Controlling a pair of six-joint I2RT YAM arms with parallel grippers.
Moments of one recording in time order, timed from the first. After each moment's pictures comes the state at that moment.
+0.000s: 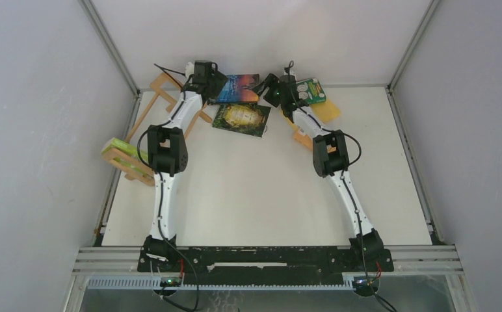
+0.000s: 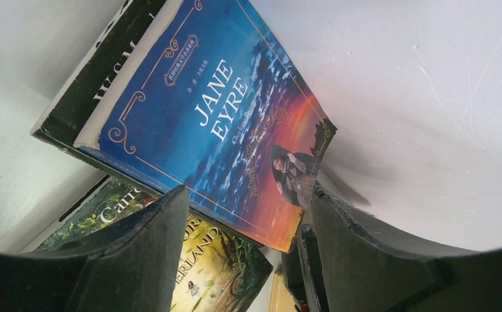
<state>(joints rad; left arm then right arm) -0.20 2.47 2.26 -0.37 -0.09 -1.10 0.34 2.85 2.53 -0.01 -0.21 0.85</state>
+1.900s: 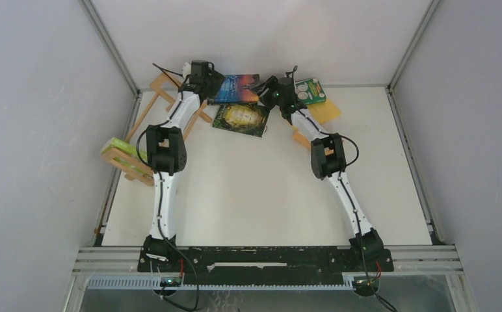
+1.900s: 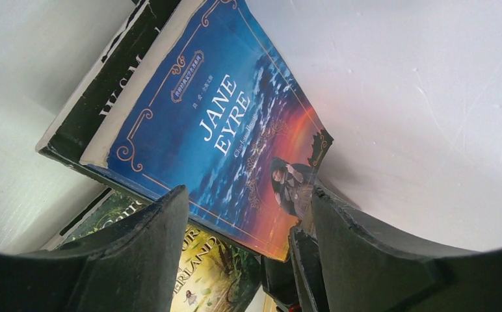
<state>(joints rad) -0.17 2.49 2.28 -0.36 -0.06 -1.13 0.35 2.94 2.63 -0.02 -0.24 1.07</state>
